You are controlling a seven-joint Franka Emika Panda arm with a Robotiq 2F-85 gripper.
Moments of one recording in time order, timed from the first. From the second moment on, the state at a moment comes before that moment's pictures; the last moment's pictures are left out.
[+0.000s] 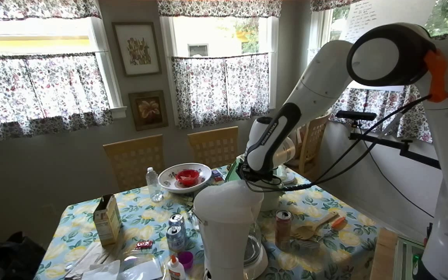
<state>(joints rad) 0.05 0.39 -0.21 -2.23 0.07 2.97 0.86</state>
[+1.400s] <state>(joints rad) 0.08 0.40 -0.22 -2.21 0.09 3.02 0.82</state>
